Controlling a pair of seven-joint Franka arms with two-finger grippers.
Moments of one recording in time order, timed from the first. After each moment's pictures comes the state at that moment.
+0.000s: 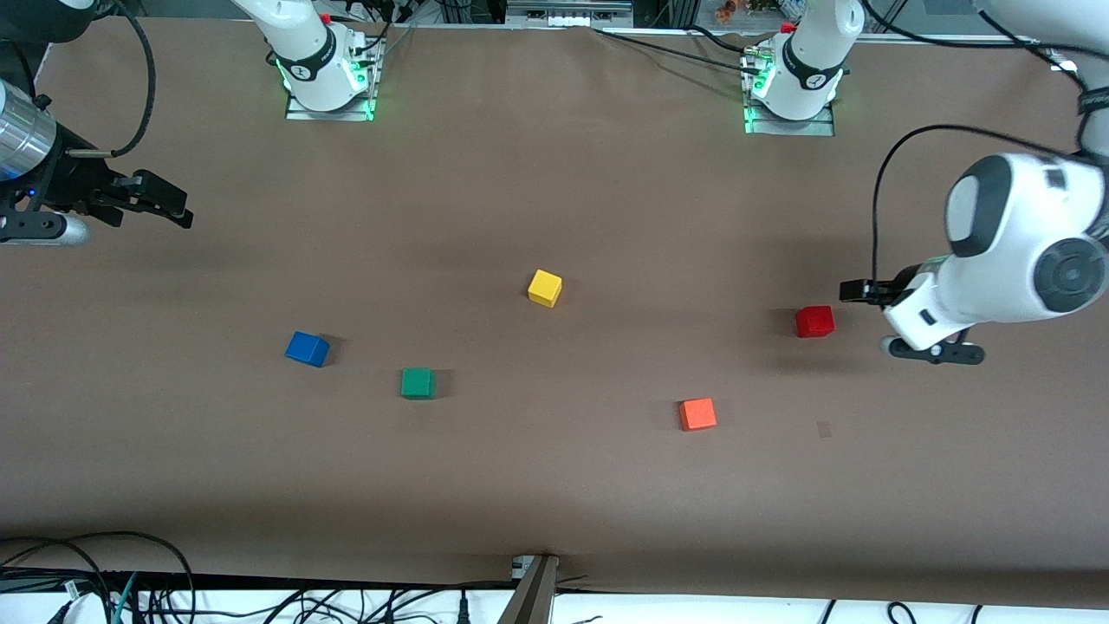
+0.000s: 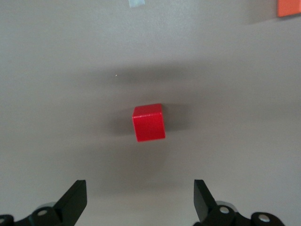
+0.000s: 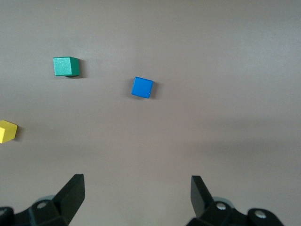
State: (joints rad) left arm 0.06 0.34 -0.10 -1.78 0.03 1.85 0.02; right arm -0.02 0.00 0.06 -1.67 0.04 1.64 0.06
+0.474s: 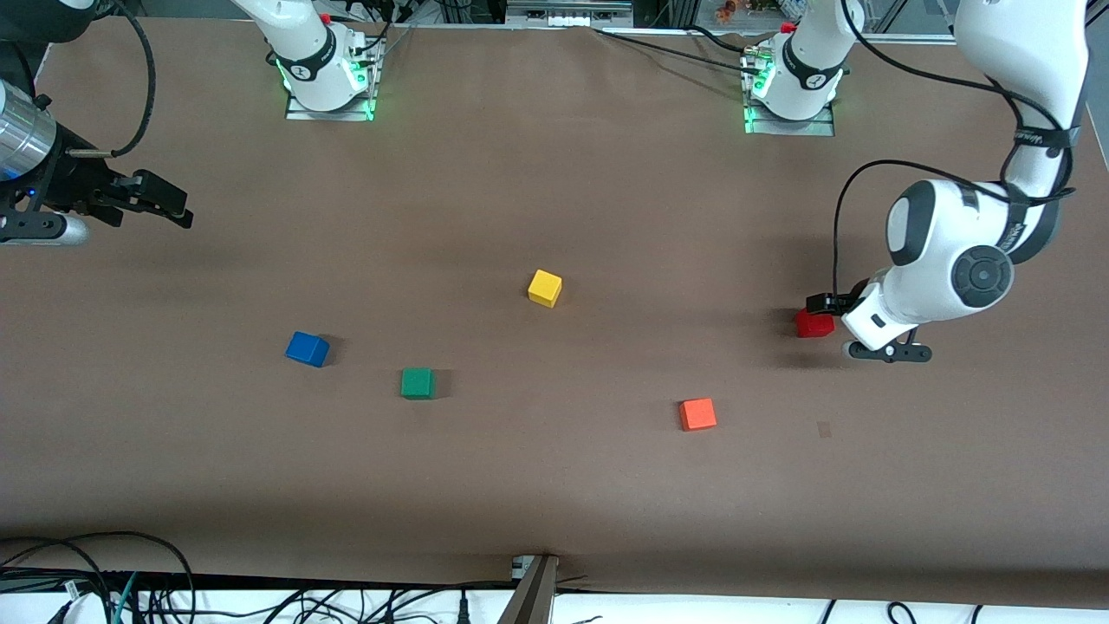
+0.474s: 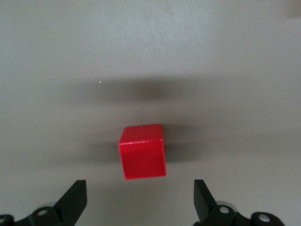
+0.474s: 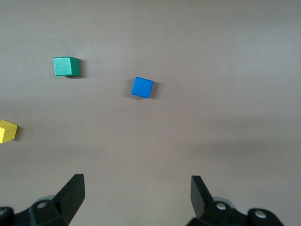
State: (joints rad) left arm 0.06 0.38 -0.10 -1.99 0.03 2.17 -0.03; right arm -0.02 0.00 0.06 -1.67 0.04 1.64 0.06
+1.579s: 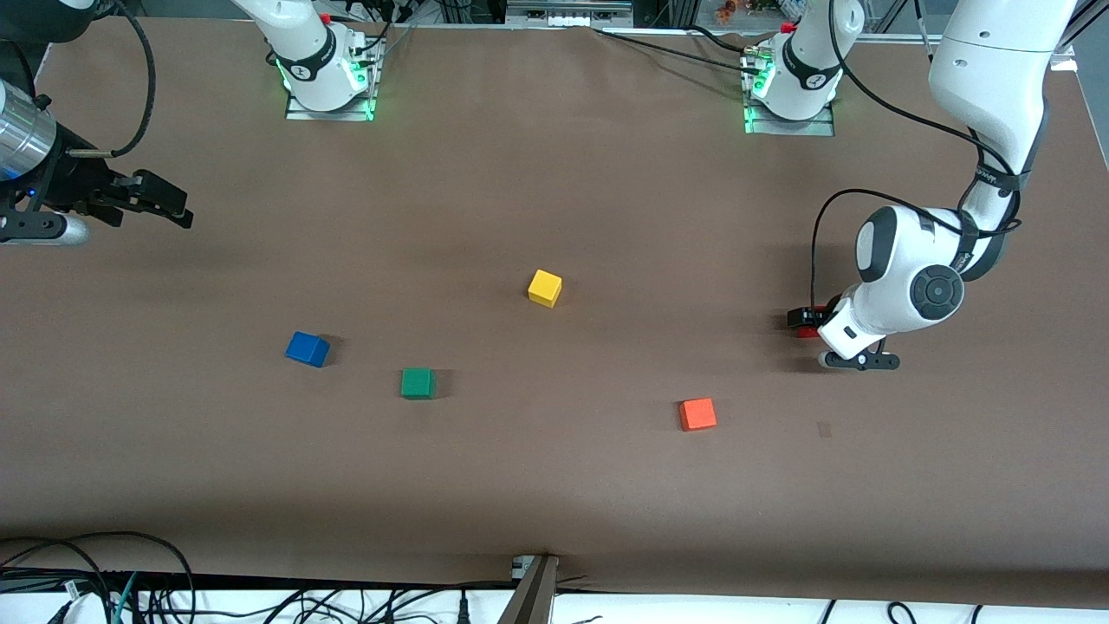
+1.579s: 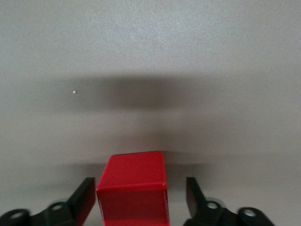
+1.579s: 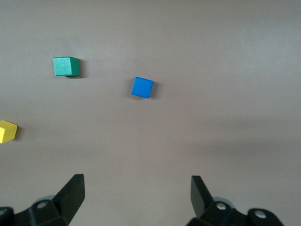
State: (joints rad) left arm 0.06 0.50 -0.09 -2.02 0.03 2.33 -0.03; right arm -0.02 0.00 0.06 -1.67 0.04 1.64 0.06
